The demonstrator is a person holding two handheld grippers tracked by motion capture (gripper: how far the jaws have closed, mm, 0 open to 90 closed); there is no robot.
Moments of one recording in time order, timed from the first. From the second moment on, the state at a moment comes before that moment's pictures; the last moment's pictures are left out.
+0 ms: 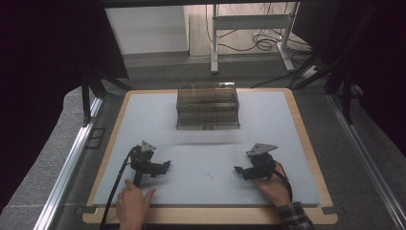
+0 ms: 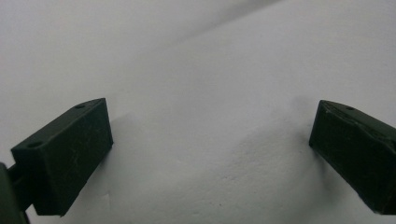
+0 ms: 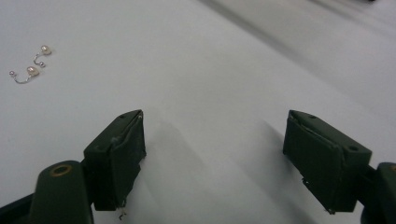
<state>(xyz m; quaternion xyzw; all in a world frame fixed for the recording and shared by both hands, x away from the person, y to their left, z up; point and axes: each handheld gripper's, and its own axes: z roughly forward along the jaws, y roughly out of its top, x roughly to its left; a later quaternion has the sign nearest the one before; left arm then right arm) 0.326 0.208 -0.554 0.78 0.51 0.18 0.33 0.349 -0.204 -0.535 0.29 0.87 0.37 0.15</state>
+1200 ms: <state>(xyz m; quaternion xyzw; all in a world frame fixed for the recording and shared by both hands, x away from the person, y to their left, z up) 0.326 0.209 -0.554 0.78 0.50 0.18 0.32 0.350 -0.204 -0.534 0.29 0.87 0.36 0.15</state>
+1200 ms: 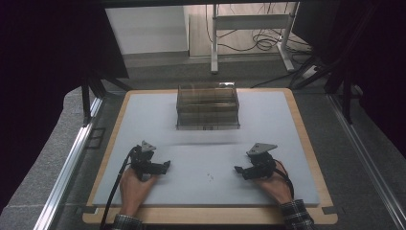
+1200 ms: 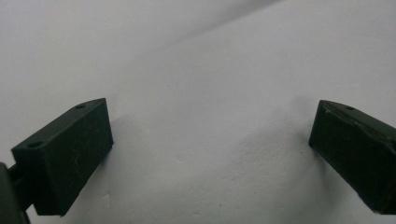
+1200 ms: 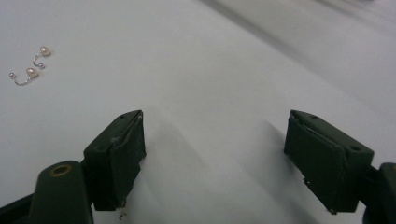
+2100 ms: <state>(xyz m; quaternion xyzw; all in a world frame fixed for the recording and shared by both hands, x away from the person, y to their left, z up) 0.326 0.209 -0.554 0.78 0.50 0.18 0.32 0.354 -0.183 -0.512 0.29 0.89 0.32 0.10</state>
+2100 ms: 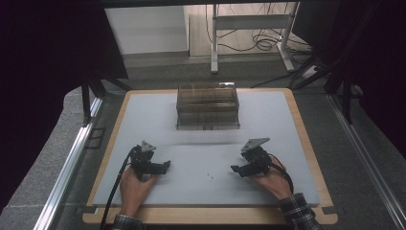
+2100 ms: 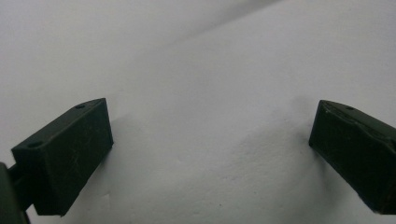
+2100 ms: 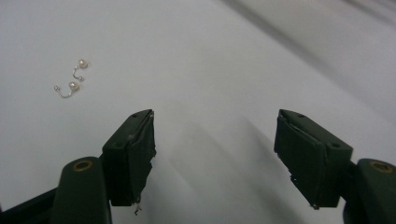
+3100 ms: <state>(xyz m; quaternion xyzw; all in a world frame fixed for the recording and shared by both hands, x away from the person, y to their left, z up) 0.326 0.209 -0.554 0.78 0.50 0.18 0.32 0.363 -0.133 -0.506 0.22 0.93 0.28 0.02</state>
